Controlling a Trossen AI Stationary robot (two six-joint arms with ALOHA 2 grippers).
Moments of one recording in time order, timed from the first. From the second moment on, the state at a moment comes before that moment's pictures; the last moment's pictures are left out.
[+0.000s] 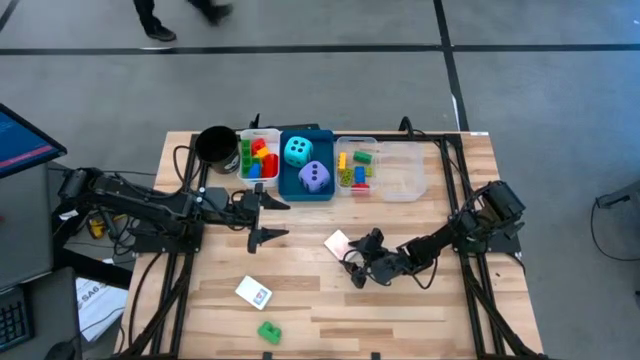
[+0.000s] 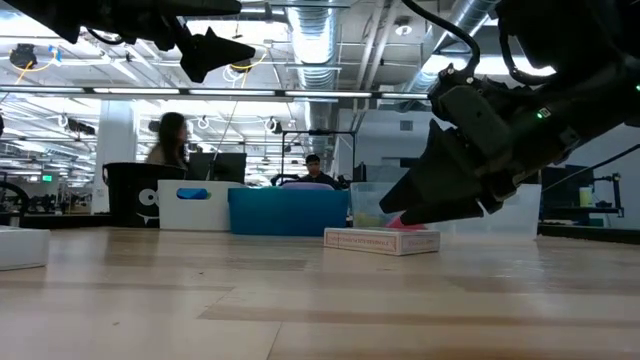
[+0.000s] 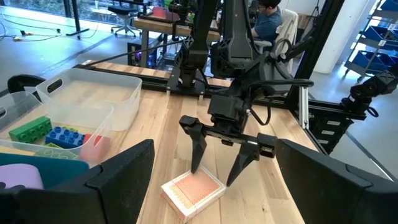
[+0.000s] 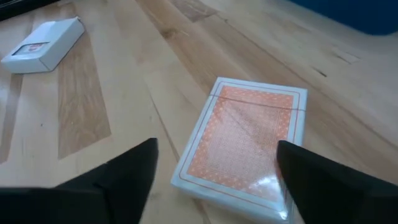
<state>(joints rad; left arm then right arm) -0.11 0.96 0.46 0.36 -0.11 -0.16 0.45 1.82 0.63 0.51 0.65 0.70</state>
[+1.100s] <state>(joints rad) -0.11 0.96 0.46 0.36 -0.11 -0.16 0.49 1.89 0.64 0.54 0.77 0.83</state>
